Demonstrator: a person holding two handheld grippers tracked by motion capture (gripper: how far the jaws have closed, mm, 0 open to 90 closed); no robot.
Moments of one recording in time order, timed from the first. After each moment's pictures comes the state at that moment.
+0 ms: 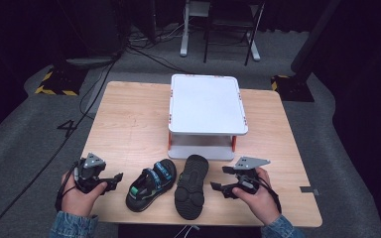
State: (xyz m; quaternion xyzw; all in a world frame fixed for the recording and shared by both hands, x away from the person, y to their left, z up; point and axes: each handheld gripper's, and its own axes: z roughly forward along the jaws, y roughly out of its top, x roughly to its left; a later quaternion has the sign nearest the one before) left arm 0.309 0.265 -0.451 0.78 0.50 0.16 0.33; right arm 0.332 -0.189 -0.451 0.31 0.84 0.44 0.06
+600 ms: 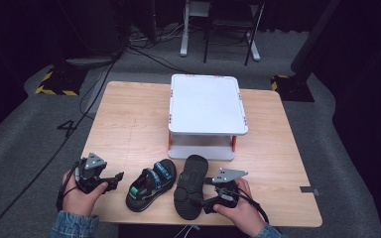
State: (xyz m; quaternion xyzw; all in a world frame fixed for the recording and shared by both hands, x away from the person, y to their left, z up) left arm 0.309 0.264 -0.452 0.79 0.49 0.18 0.33; right arm 0.307 -0.141 -0.470 0.30 0.84 0.44 0.03
